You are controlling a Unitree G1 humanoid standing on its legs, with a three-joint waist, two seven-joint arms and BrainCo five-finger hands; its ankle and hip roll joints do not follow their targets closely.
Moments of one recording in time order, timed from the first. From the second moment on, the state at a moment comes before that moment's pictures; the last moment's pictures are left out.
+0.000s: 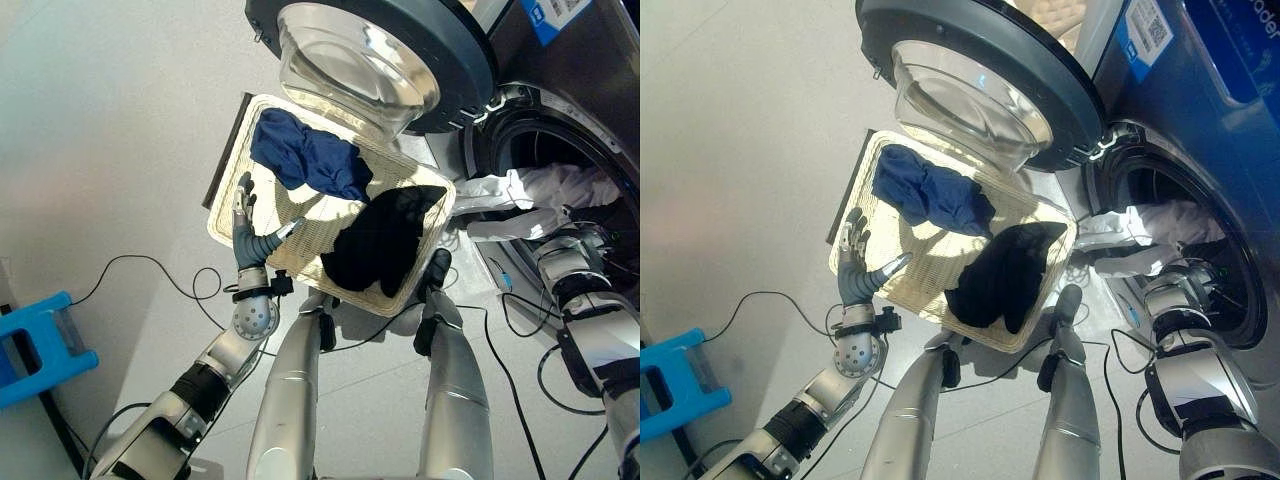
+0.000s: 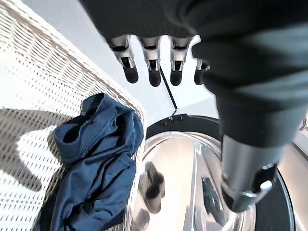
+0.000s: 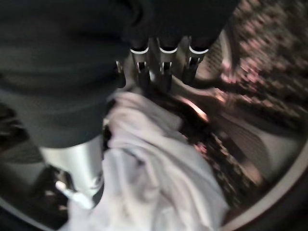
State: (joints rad) left arm -0.43 0.40 -0.54 0.30 -0.21 -0.56 0.83; right arm -0.92 -0.66 0.28 1.21 -0.14 0.20 -1.02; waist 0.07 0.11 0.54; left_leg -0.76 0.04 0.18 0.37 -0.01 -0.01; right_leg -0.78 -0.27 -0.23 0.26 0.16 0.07
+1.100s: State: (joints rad) left arm -0.44 0.39 -0.54 0.35 -0.13 -0.60 0.86; right arm -0.77 -0.57 0.49 1.06 -0.44 0.19 -1.09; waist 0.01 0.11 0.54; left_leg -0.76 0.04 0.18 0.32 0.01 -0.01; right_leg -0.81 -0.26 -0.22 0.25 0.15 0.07
